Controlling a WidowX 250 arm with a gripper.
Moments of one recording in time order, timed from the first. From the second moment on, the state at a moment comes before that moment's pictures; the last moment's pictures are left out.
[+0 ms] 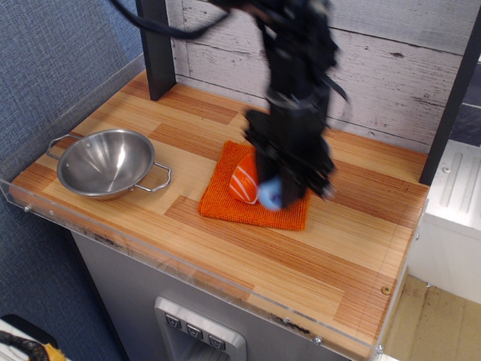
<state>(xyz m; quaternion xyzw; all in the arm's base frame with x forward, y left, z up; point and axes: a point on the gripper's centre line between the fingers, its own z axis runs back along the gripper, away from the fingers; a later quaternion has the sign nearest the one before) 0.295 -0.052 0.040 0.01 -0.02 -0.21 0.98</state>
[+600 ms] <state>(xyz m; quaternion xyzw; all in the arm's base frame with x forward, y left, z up) 0.302 -0.104 0.008 0.03 0.01 -0.15 0.99</state>
